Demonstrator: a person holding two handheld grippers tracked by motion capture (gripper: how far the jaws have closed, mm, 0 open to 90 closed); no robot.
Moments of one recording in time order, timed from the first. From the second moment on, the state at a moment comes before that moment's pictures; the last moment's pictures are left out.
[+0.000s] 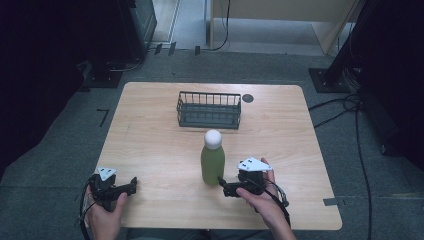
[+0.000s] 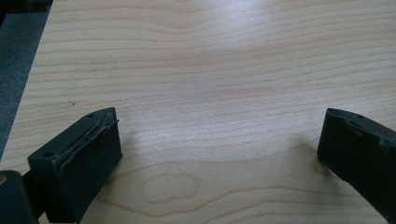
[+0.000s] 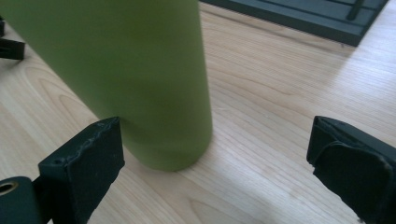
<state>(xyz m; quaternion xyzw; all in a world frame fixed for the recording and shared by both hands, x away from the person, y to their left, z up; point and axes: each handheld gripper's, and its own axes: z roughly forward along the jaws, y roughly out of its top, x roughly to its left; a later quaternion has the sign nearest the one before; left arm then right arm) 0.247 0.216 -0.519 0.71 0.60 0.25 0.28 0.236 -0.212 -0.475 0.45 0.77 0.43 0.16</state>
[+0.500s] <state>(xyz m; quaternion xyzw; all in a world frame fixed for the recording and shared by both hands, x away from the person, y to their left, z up) 0.247 0.216 -0.519 0.71 0.60 0.25 0.28 0.242 -0.192 -0.471 0.42 0.77 0.46 0.13</state>
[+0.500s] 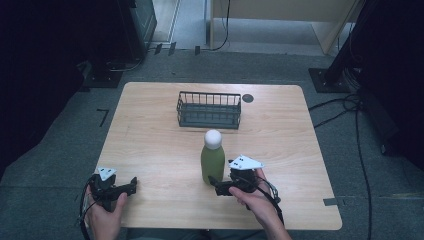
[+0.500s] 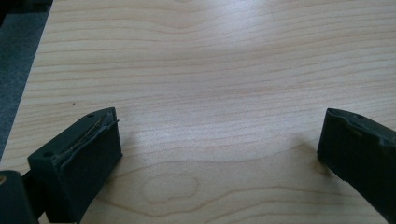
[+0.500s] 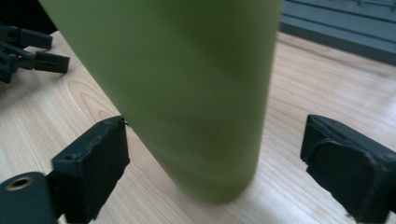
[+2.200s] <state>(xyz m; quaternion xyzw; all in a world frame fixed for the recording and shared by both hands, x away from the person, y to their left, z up) 0.247 0.216 -0.519 0.71 0.60 0.24 0.28 0.252 -0.162 -0.469 0.39 0.75 0.50 0.20</state>
